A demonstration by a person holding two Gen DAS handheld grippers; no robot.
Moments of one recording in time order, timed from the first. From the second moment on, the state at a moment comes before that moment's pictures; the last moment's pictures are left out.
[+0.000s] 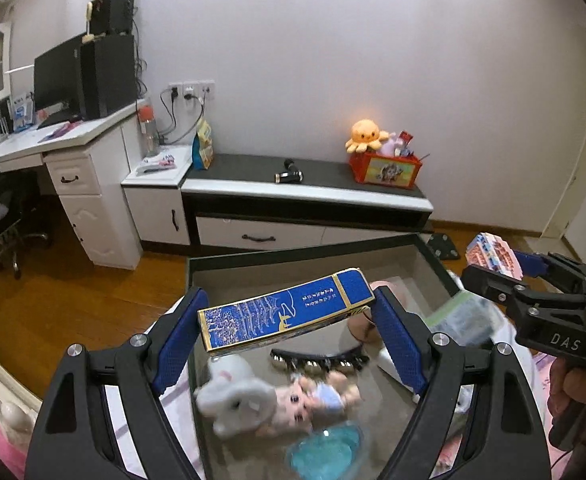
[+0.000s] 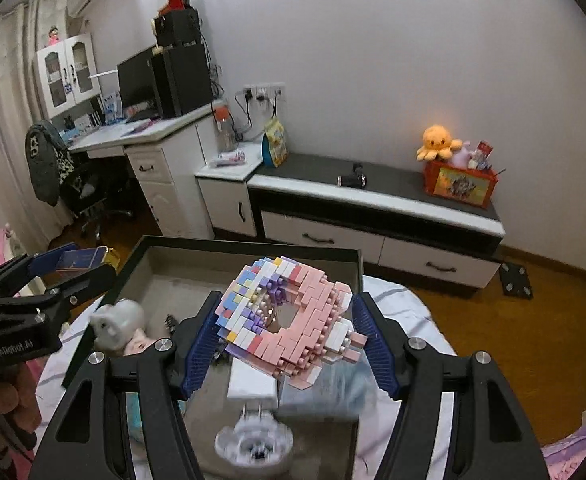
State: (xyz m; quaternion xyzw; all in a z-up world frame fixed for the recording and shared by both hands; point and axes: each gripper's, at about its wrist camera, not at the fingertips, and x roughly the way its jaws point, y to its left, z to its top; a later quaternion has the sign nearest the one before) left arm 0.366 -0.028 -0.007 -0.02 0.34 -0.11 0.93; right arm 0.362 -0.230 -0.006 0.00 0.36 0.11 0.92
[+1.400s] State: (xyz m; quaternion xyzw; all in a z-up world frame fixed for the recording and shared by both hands) left arm 0.226 0.001 -0.005 -0.05 0.32 -0.08 0.94; right arm 0.206 -0.240 -0.015 0.08 0.34 0.10 0.93
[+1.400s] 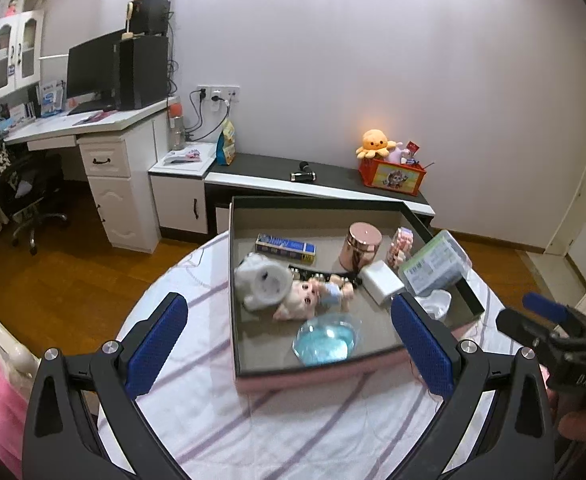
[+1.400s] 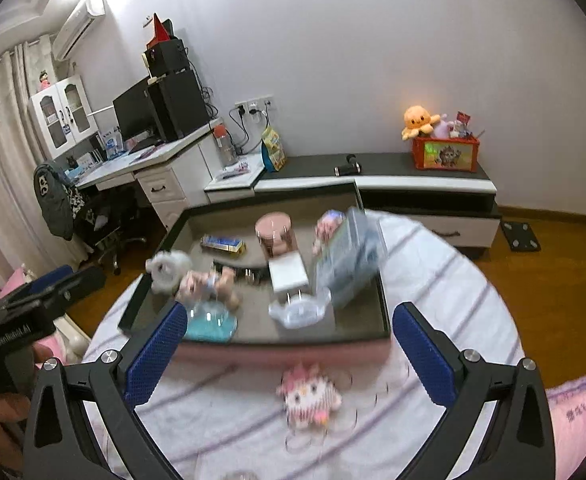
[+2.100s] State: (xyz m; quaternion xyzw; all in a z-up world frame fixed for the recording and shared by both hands) left arm 0.171 -0.012 -0.038 -0.04 0.35 -0.08 0.93; right arm 0.159 -0.269 -0.059 0.10 0.37 0.06 0.92
